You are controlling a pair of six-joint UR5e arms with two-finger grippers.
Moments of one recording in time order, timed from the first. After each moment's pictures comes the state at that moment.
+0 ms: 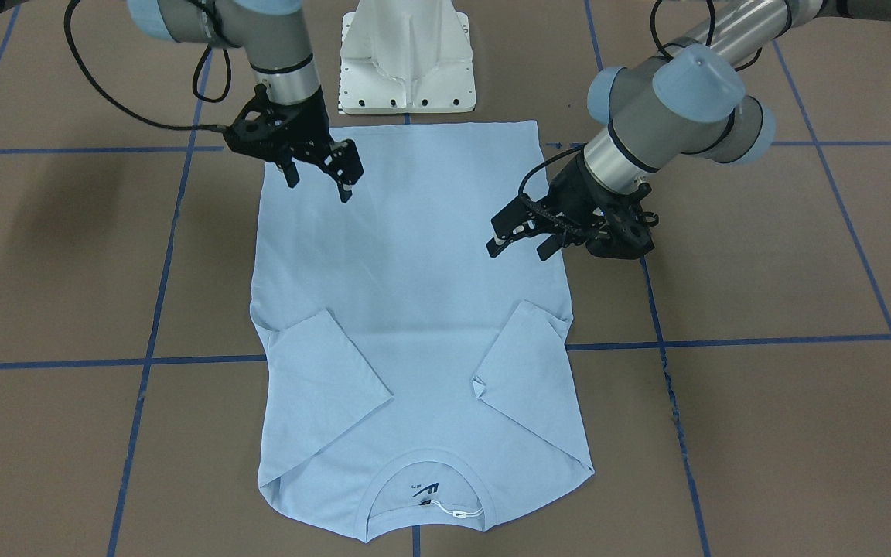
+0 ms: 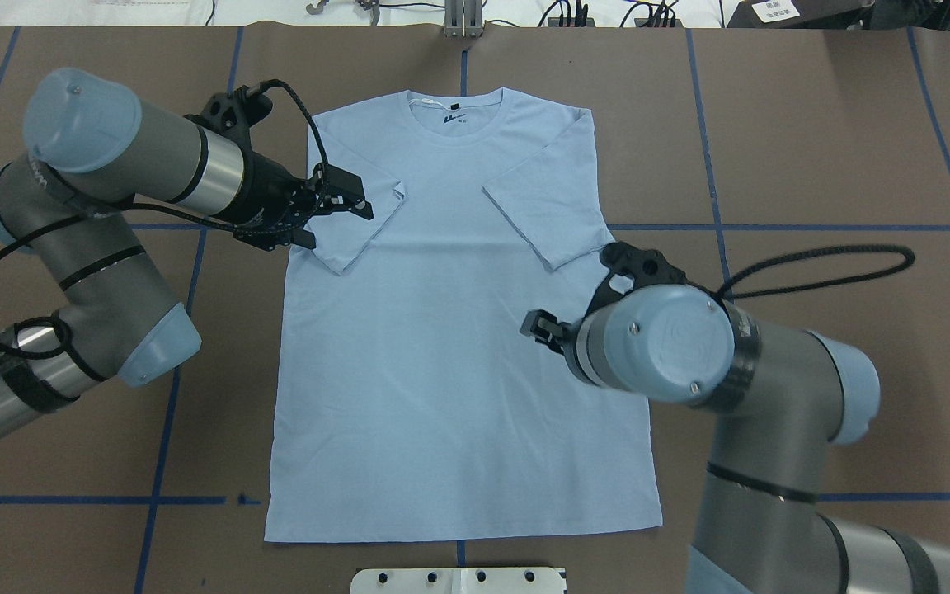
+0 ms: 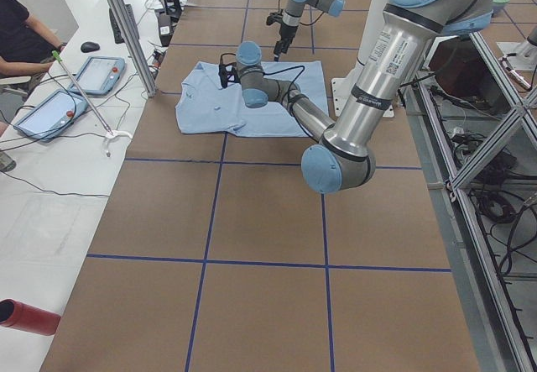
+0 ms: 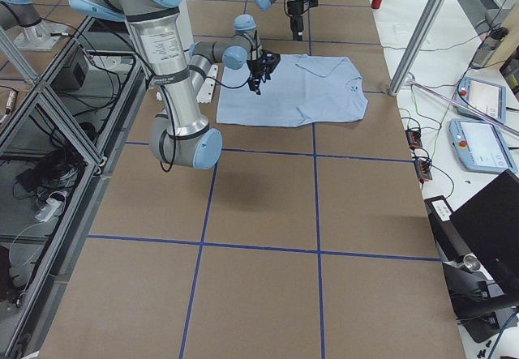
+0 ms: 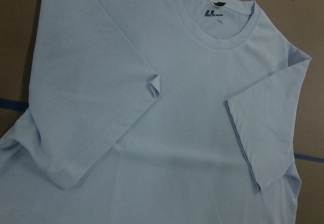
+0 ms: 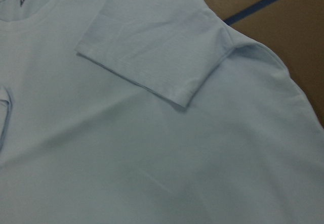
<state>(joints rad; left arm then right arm) -0.75 -2.04 -1.69 -2.26 -2.12 -1.54 0.34 -1.17 2.06 -1.66 1.58 1.80</state>
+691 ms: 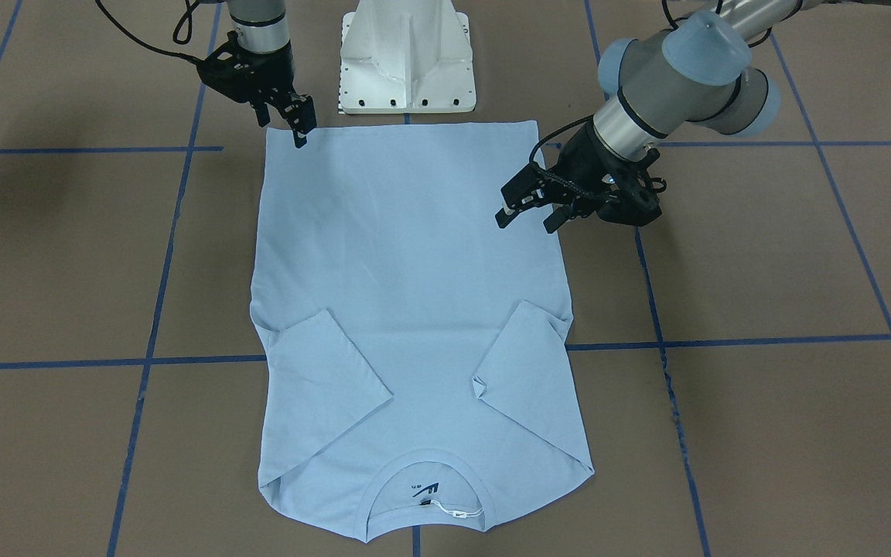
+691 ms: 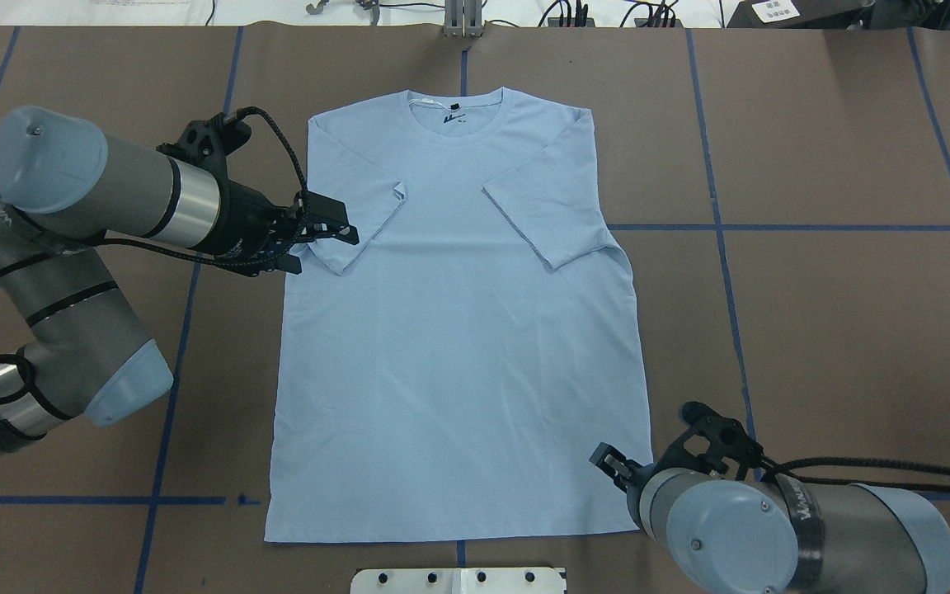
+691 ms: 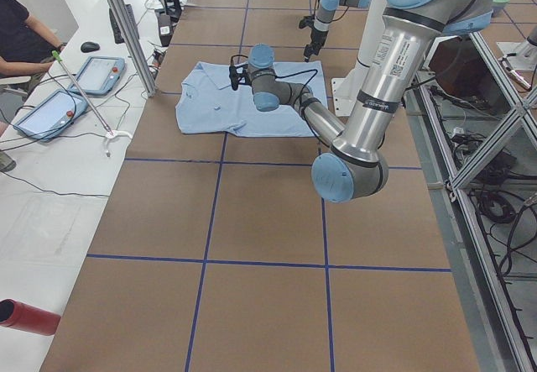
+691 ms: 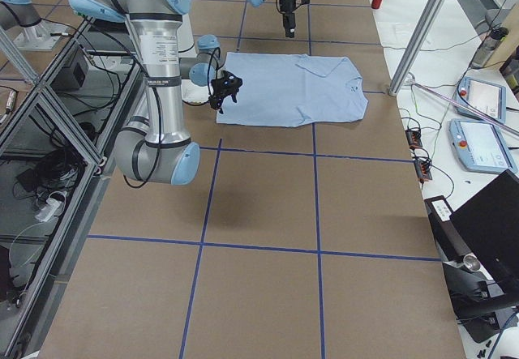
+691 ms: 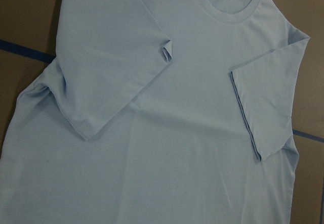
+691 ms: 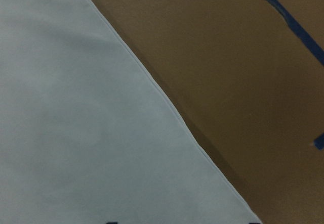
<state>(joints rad) -0.72 -1.98 -1.76 -2.26 -2.10 -1.55 0.09 -1.41 2.16 -1.61 1.46 2.18</state>
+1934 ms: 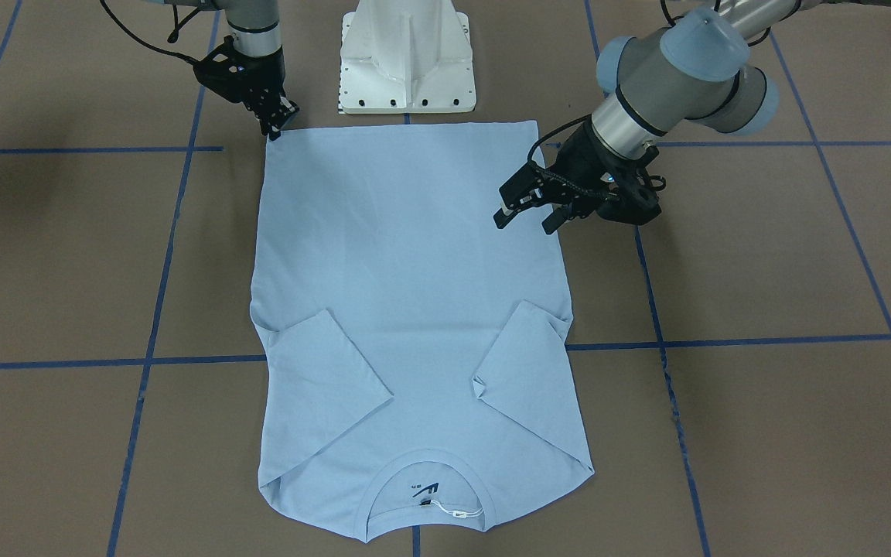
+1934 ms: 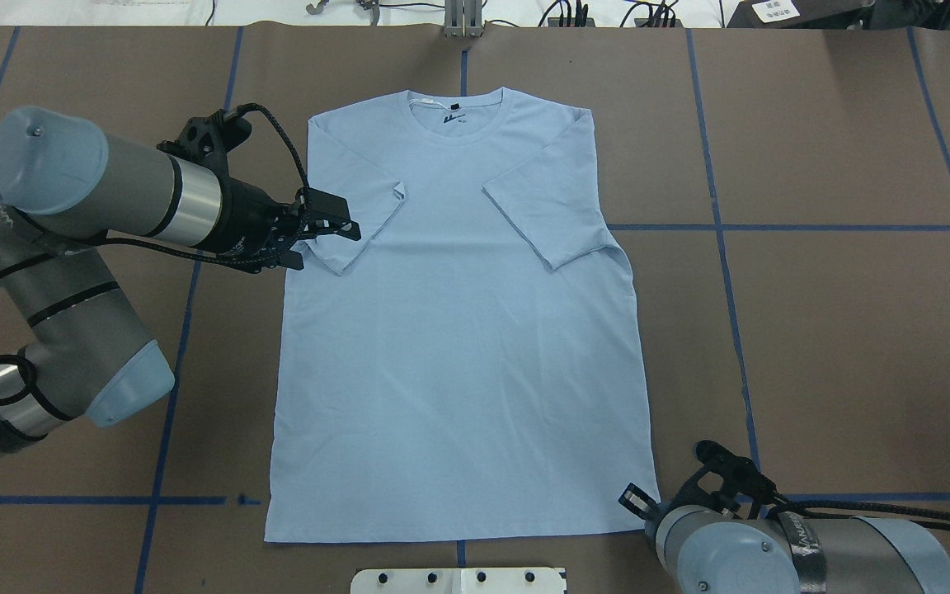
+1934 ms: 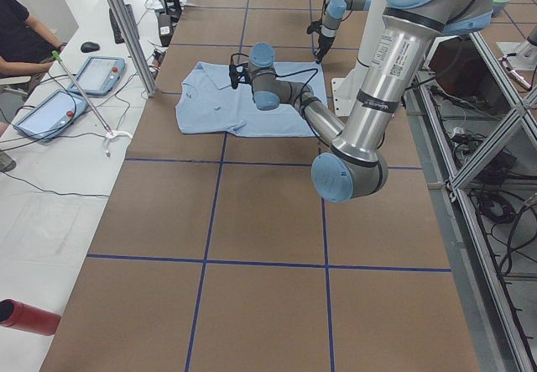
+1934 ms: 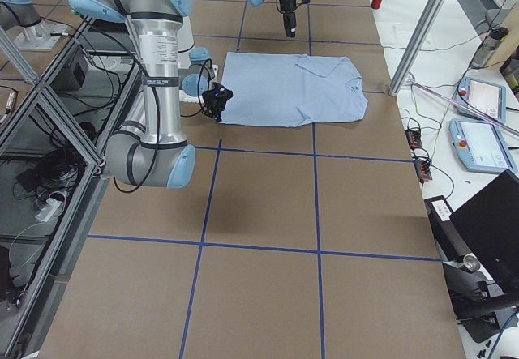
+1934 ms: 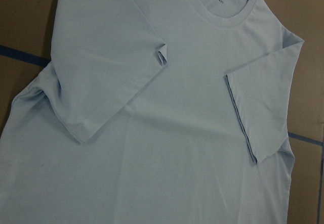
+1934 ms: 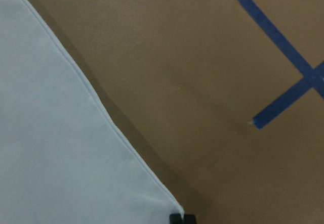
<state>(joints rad) -0.72 -1.98 -1.76 -2.26 -2.08 -1.57 0.04 -1.46 2.13 -1.58 1.45 2.22</state>
